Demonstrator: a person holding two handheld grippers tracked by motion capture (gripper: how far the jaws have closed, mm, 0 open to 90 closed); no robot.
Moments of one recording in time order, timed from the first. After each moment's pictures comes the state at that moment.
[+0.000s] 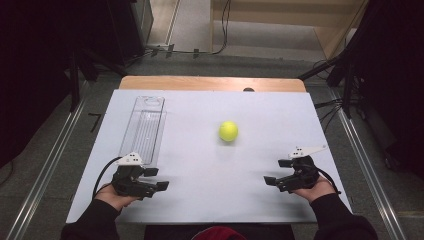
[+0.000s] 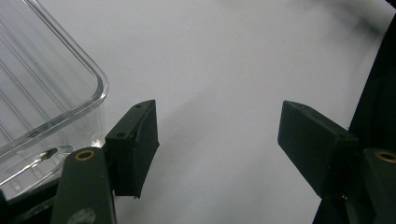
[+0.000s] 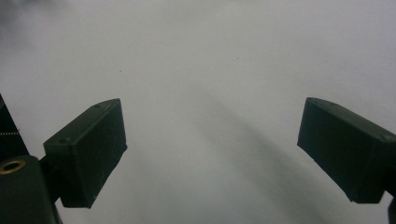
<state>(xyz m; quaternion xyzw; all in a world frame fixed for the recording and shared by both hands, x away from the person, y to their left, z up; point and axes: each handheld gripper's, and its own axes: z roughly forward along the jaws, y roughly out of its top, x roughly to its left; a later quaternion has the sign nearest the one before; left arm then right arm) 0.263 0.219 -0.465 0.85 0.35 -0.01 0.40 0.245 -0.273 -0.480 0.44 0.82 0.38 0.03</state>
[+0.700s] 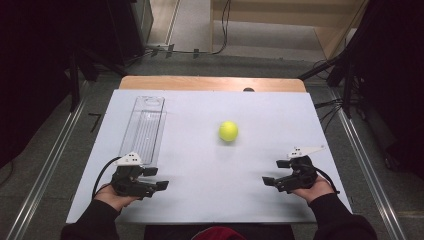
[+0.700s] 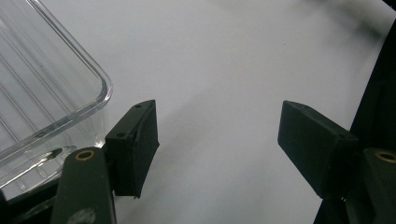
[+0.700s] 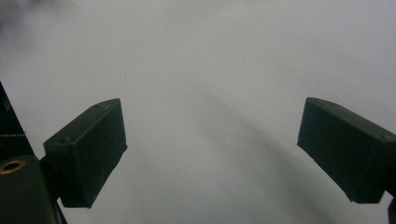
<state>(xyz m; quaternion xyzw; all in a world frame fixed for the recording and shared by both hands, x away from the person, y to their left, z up) 0.262 0.219 -0.464 0.85 0.35 -0.01 0.40 0.246 -0.269 -0.482 0.44 0.81 0.38 0.02</state>
